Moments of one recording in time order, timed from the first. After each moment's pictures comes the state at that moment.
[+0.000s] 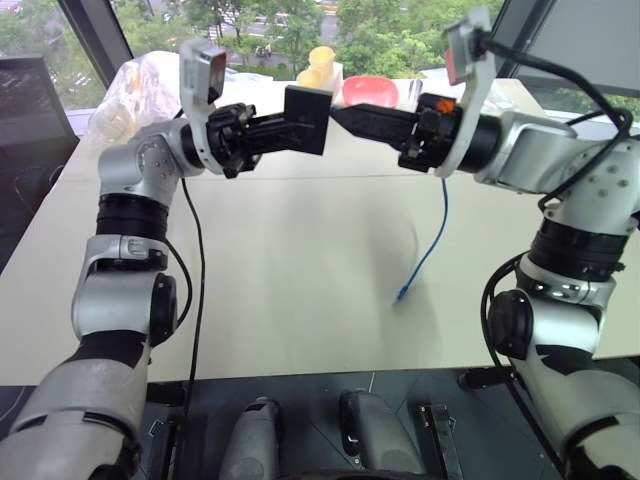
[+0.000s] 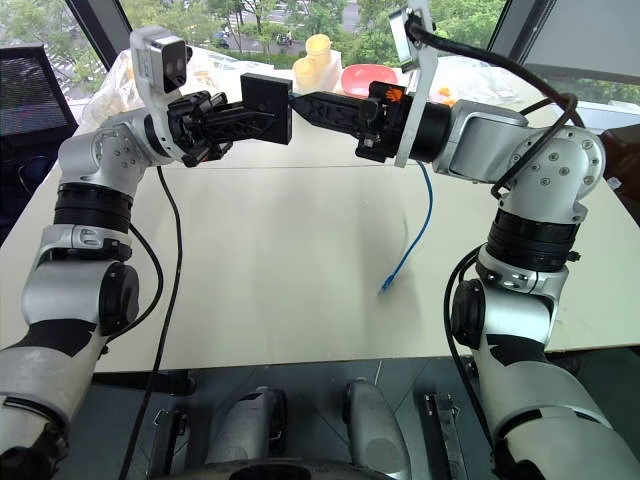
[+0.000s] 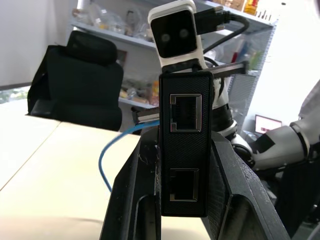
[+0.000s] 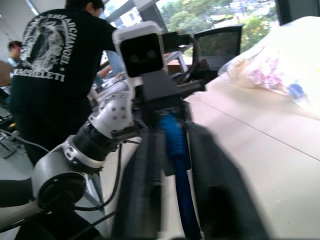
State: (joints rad) left arm -1.18 0.47 0.07 0.70 -0.60 0.59 -1.59; right arm -1.07 -0.40 -0.31 -0.04 1.06 1.37 0.47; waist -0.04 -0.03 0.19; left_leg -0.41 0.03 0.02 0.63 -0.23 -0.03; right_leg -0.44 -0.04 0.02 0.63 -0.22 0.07
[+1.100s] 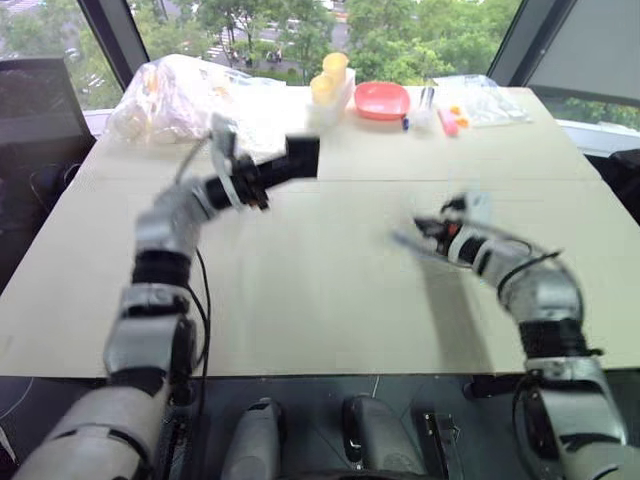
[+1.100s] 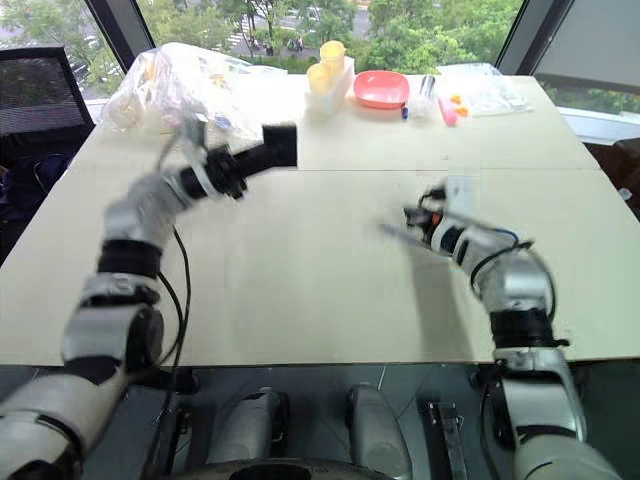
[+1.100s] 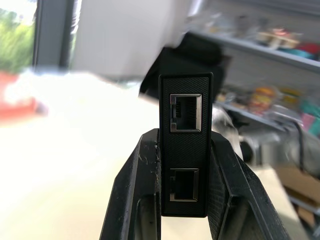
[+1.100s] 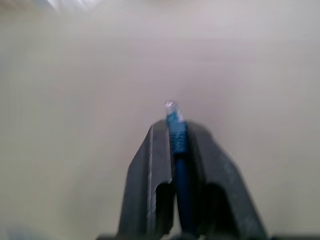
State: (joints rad) left arm -0.83 0.27 0.11 0.58 -0.42 0.34 -1.11; right arm -0.53 -0.49 -0.02 0.38 0.40 0.42 0.41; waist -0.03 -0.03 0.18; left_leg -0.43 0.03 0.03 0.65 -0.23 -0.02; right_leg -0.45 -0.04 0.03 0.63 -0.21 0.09
